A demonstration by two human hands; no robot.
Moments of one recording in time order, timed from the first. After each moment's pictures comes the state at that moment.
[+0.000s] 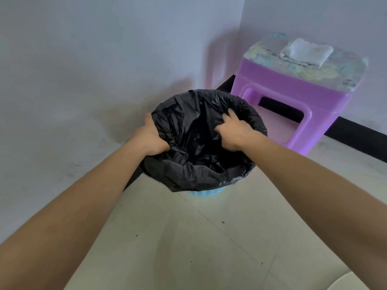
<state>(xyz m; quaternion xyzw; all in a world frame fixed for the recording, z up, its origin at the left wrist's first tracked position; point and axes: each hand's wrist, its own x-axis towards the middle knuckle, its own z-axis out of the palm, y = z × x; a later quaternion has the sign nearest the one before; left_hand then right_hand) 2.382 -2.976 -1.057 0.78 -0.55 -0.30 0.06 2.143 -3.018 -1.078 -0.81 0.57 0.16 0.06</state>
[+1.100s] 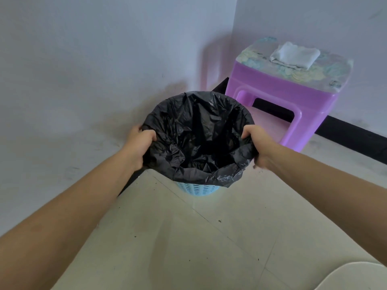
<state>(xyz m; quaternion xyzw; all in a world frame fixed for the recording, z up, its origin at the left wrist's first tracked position) 2.374 -2.956 -1.058 0.72 -0.30 -0.49 0.40 2.093 -2.965 -1.078 -0.28 0.66 -0.35 0.60</state>
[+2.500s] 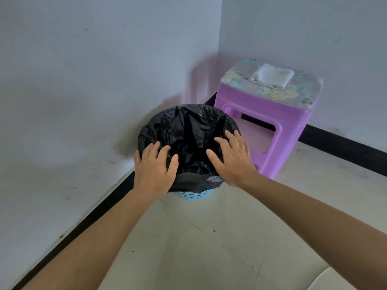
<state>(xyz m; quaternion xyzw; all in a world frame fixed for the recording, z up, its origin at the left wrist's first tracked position) 2.341 -2.921 -1.079 0.68 -0.72 -0.01 0.16 2.109 -2.934 -1.073 -0.73 0.64 -0.18 0.14</state>
